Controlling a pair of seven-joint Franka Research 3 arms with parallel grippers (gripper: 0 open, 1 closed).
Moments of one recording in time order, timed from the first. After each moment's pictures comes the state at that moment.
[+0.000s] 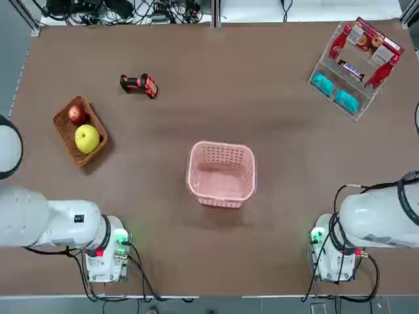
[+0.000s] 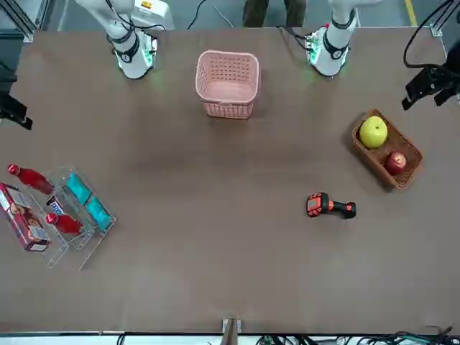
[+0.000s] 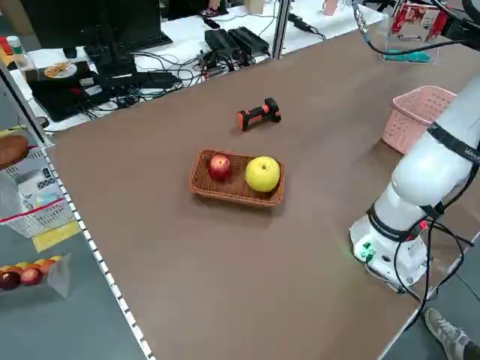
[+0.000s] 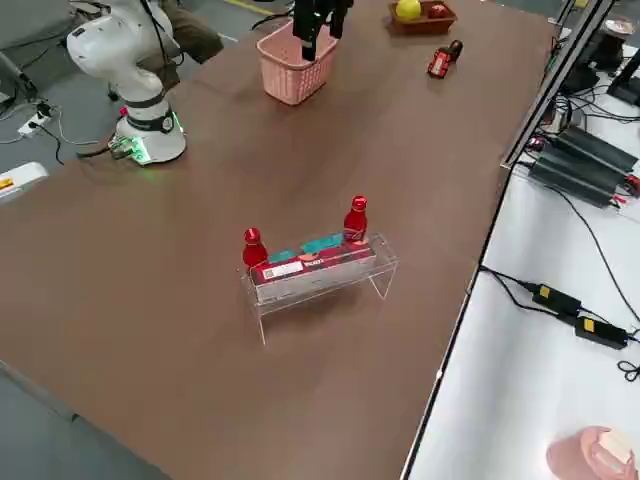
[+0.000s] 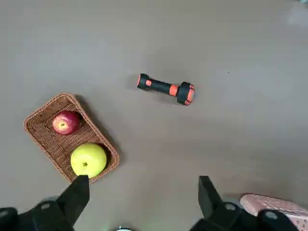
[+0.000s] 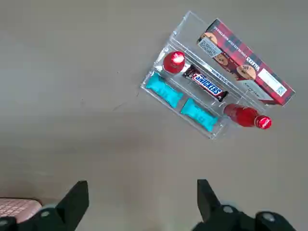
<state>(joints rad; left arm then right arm) 0.02 -0.06 -0.05 -1.50 -0.06 1.47 -0.16 -0.16 0.10 0.08 -1.30 -0.01 1.38 -0.03</state>
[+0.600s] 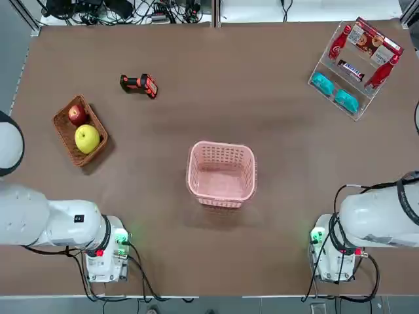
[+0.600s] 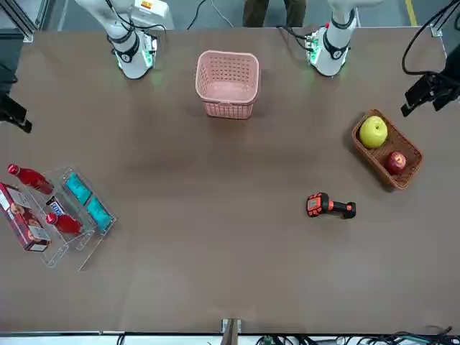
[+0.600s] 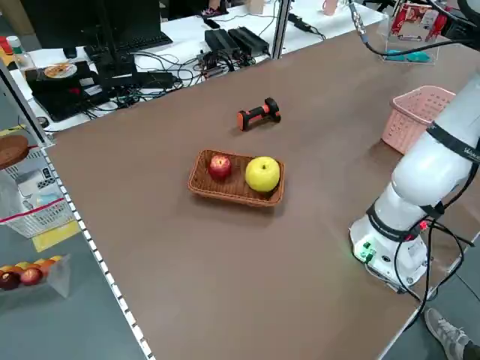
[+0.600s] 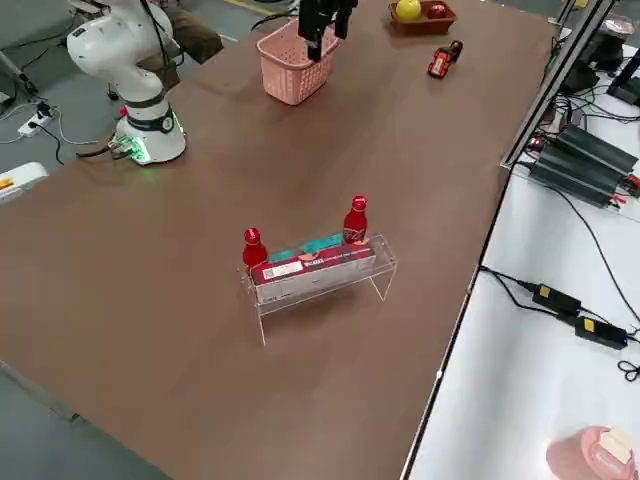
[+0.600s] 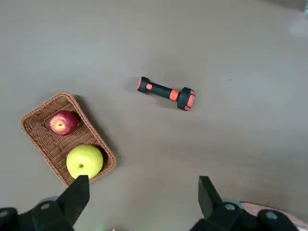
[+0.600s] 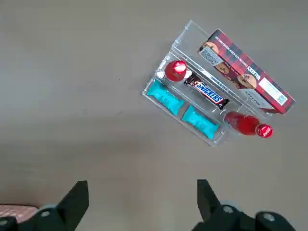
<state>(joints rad) 0.02 -0.03 -0.05 -1.50 -0.06 1.50 -0.22 -0.15 0.11 0.08 -1.32 -0.01 1.44 -0.03</state>
